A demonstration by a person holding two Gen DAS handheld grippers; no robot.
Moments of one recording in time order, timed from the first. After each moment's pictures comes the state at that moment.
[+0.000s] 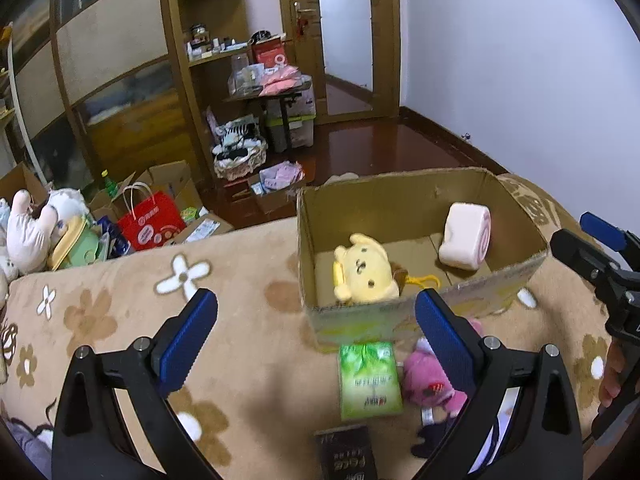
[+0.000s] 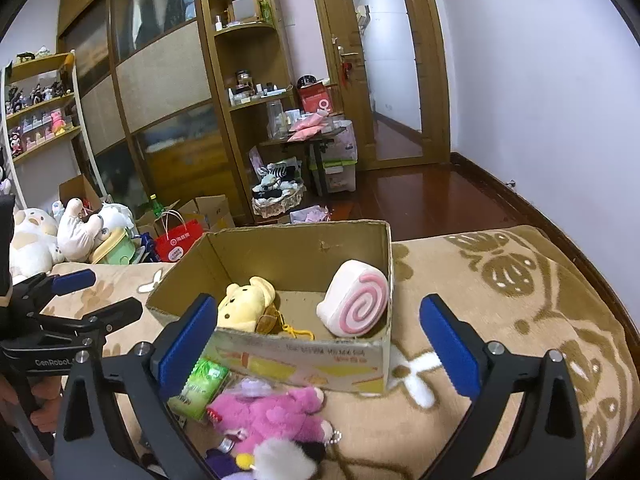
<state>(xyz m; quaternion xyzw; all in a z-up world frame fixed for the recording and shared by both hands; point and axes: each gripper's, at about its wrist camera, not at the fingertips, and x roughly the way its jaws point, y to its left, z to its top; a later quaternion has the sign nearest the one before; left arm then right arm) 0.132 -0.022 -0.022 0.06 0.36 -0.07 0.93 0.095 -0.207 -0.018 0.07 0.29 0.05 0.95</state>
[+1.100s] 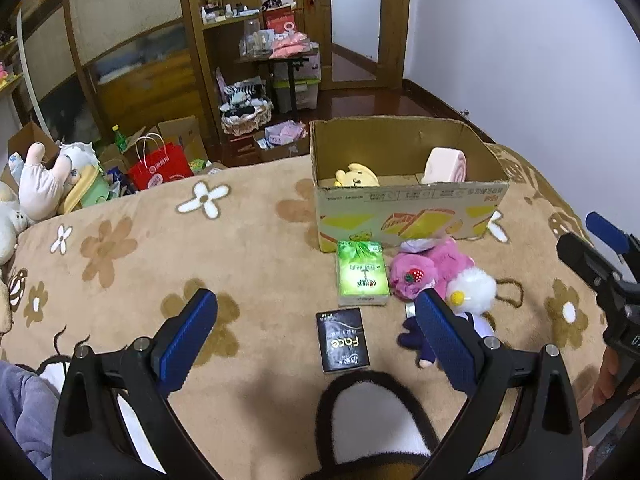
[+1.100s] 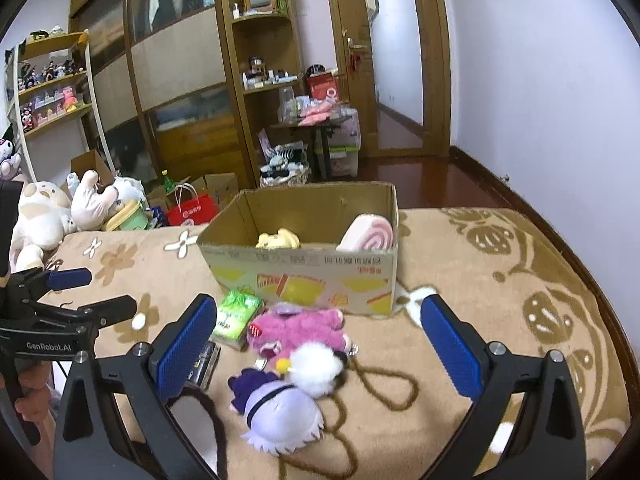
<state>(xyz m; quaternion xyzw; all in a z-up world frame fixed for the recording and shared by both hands) 0.043 0.002 -0.015 0.04 0.42 -0.07 0.90 0.009 -0.181 -0.004 0.04 0.31 0.05 0.95</state>
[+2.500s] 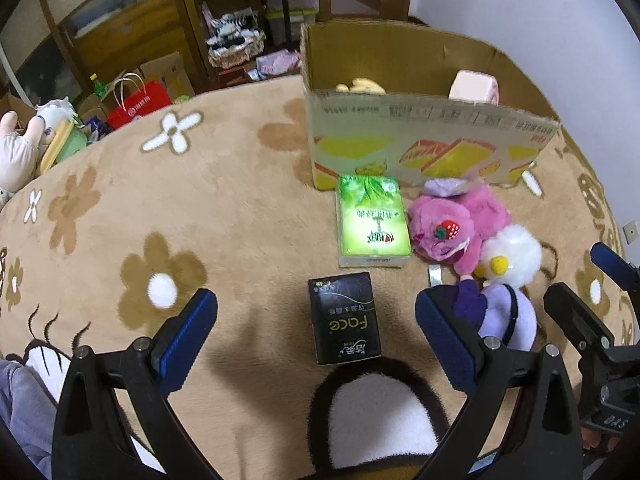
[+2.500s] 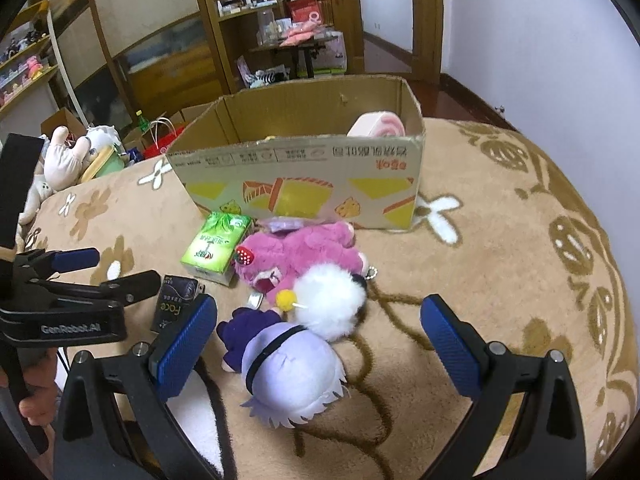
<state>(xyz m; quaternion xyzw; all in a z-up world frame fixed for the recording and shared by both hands) 0.091 -0.009 -0.088 0.05 0.54 -0.07 0.84 0.036 -0.155 -0.068 0.05 0.45 0.02 0.89</state>
